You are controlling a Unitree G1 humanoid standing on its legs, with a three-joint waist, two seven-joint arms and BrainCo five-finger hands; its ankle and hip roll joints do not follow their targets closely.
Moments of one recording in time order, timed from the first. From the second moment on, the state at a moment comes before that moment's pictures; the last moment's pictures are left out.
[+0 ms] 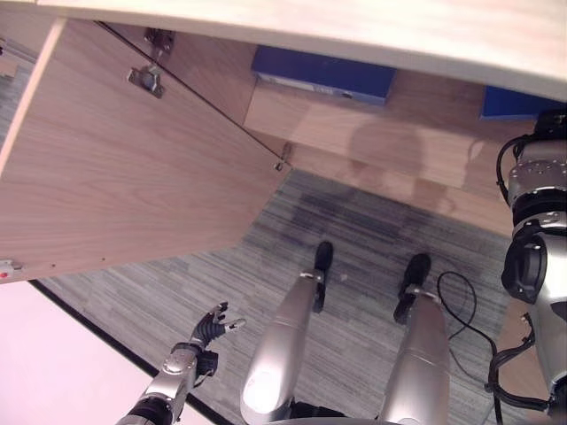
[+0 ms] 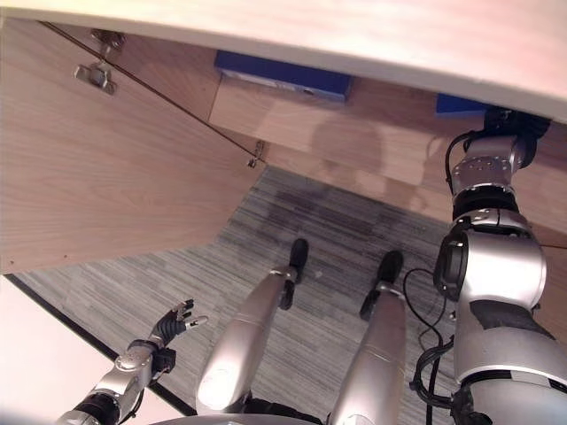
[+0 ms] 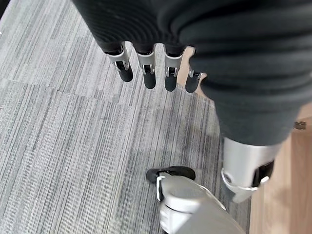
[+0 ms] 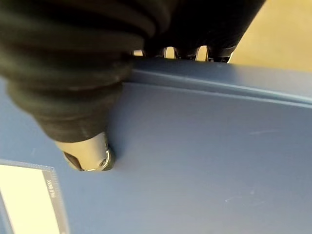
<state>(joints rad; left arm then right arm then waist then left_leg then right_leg) -0.09 0.39 -0.36 0.85 -0.42 -0.16 -0.05 -1.26 -0.68 -0.13 1.34 1.32 -0.34 -0.24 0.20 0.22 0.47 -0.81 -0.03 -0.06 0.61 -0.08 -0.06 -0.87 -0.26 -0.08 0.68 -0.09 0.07</state>
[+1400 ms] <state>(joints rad) -0.05 0.39 -0.47 0.72 -0.42 -0.16 -0.02 -1.38 -0.63 -0.08 1.30 1.43 -0.42 -0.33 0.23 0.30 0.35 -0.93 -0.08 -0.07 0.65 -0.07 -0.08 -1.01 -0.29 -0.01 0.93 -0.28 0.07</state>
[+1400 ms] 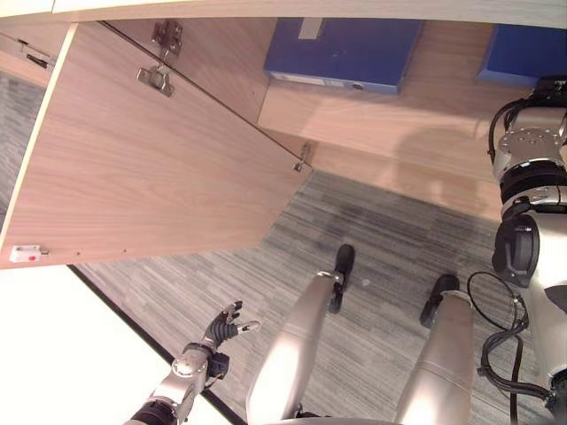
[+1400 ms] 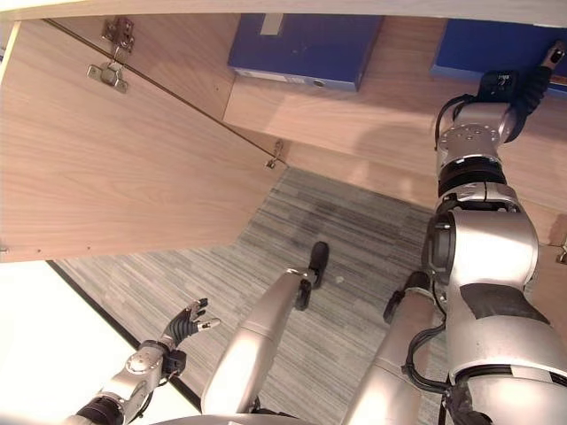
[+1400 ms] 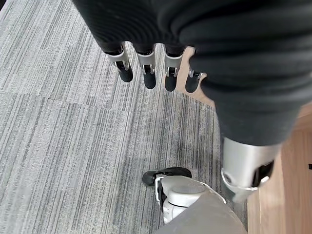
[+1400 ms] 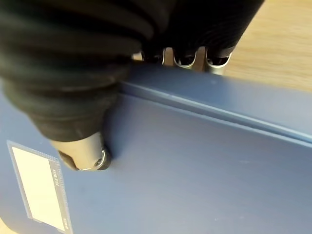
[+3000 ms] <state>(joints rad) -0.08 0.40 -0.55 0.67 -0.41 -0.16 0.10 -1.55 -0.63 0.04 1.45 1.27 -0.25 -0.49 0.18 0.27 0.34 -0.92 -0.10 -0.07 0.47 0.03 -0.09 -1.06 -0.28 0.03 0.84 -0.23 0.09</state>
